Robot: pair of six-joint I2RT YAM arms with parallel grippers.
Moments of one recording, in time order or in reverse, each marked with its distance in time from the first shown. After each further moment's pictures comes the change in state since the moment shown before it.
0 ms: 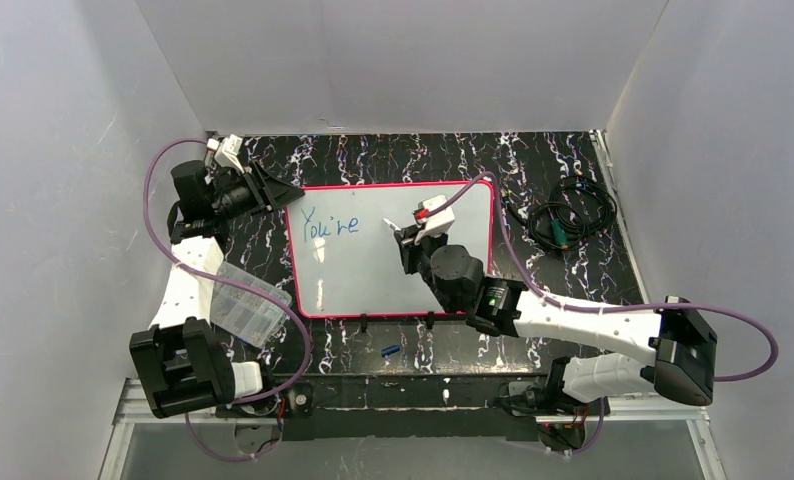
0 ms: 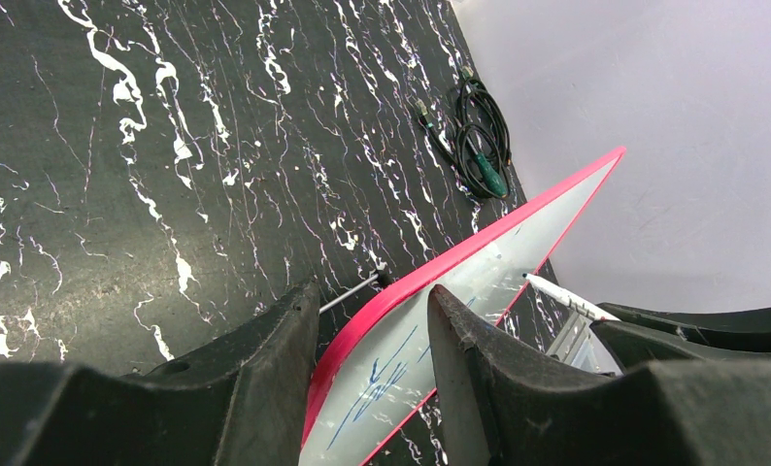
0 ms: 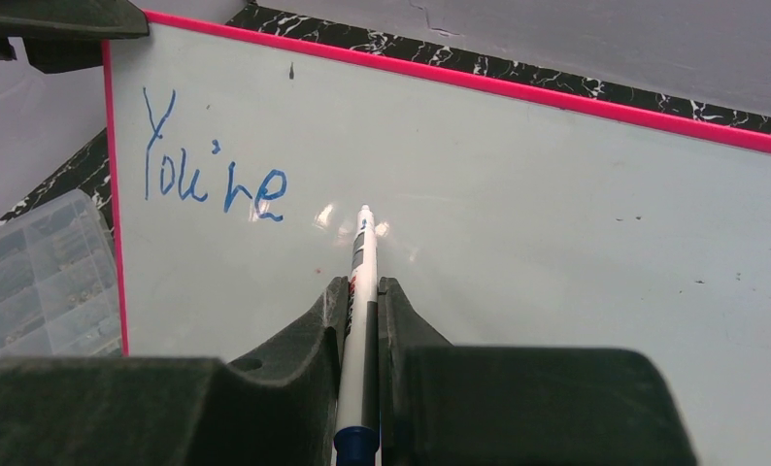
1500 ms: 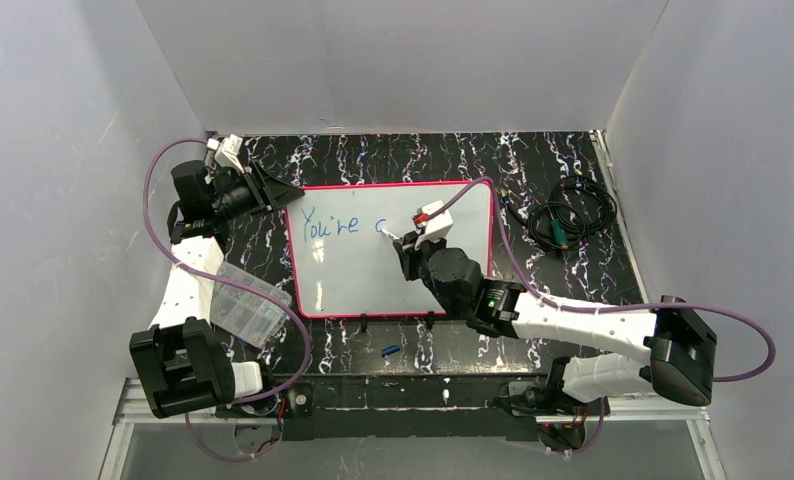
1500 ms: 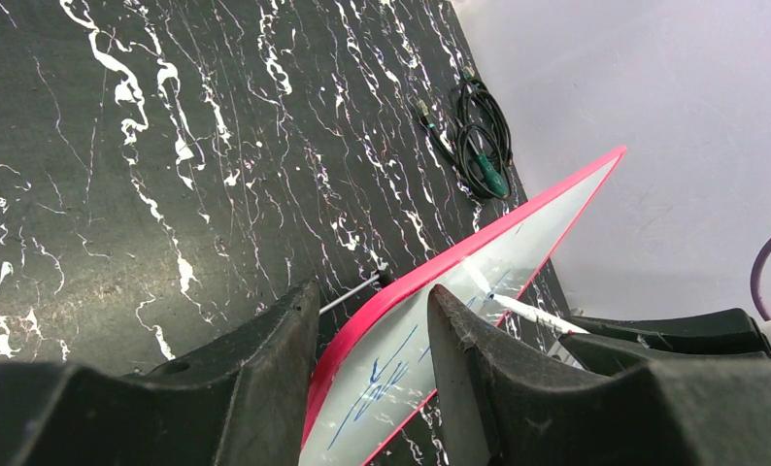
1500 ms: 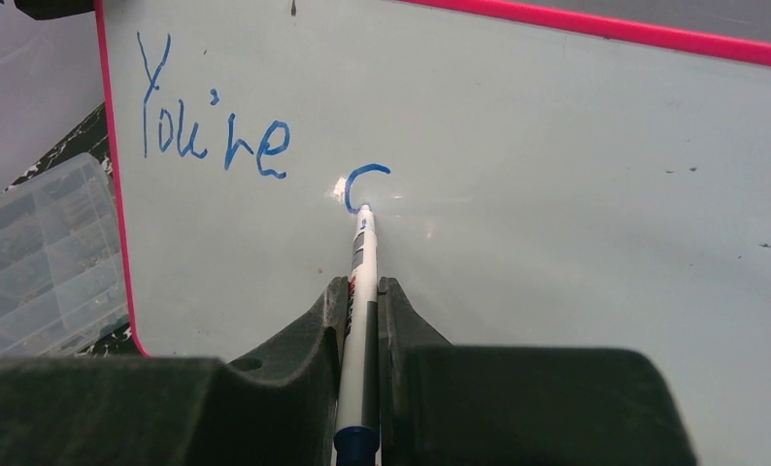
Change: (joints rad) left arm 0.000 0.000 0.000 0.000 -0.002 0.003; right arm -0.015 0.008 -0.049 -0.012 -0.061 0.069
